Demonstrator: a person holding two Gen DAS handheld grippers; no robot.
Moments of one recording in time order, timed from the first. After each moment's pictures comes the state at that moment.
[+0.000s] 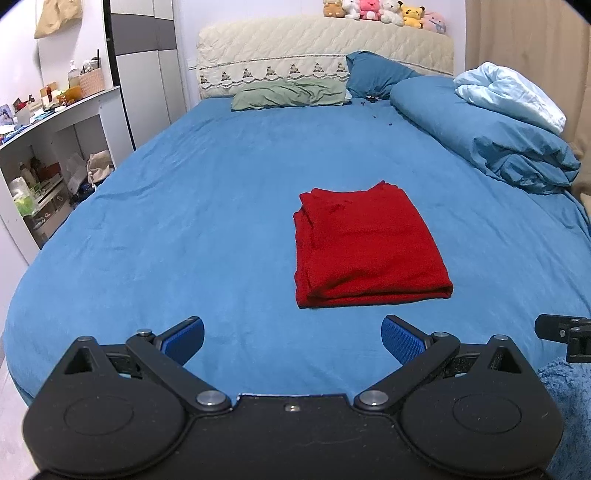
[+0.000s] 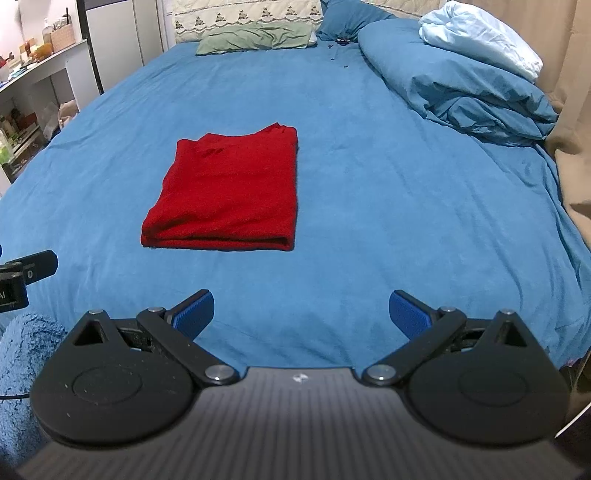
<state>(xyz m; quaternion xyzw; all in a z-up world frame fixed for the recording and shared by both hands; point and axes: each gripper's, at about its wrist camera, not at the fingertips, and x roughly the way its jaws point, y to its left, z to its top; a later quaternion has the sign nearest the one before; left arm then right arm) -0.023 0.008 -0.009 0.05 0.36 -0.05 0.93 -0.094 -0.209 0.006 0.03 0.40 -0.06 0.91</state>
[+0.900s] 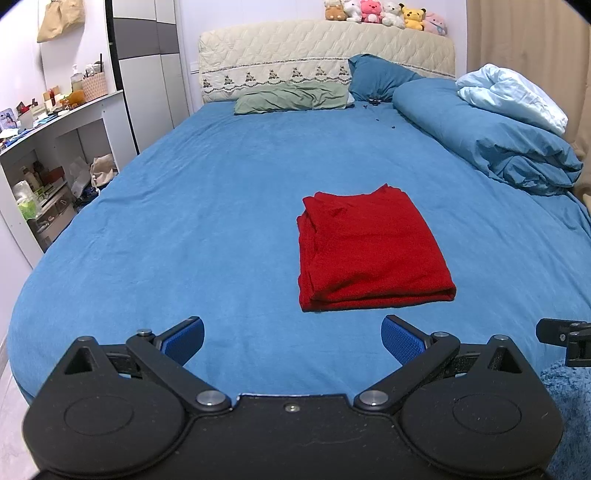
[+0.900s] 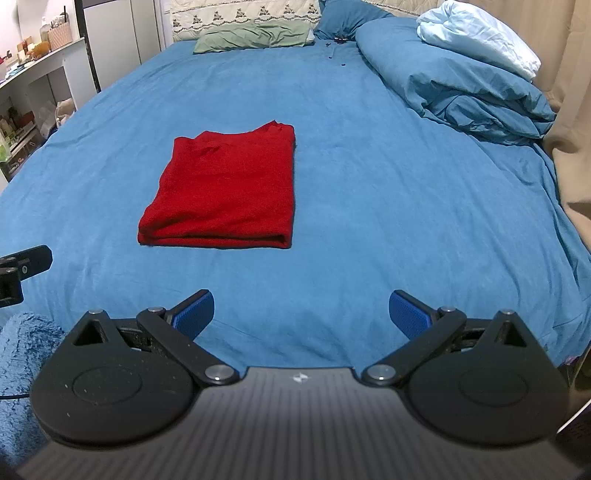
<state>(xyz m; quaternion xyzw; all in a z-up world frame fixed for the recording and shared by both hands) -0.025 0.006 -0.008 0.05 0.35 -0.04 0.93 -0.095 -0.210 0.003 0.02 0.40 -0.07 0.91</state>
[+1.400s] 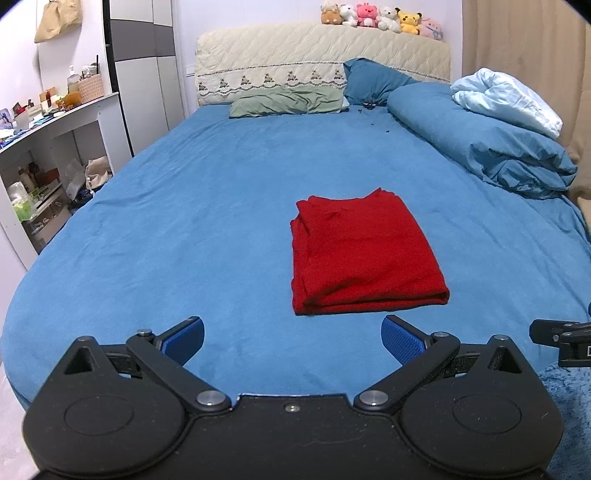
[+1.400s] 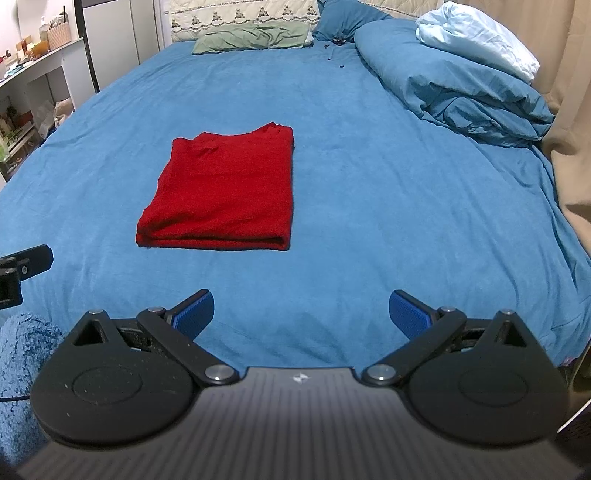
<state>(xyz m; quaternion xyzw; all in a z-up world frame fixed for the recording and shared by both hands) -0.027 0.002 -0.007 0.04 0.34 -0.05 0.94 -0.096 -0.210 0.005 0.02 0.40 -0.07 0.91</state>
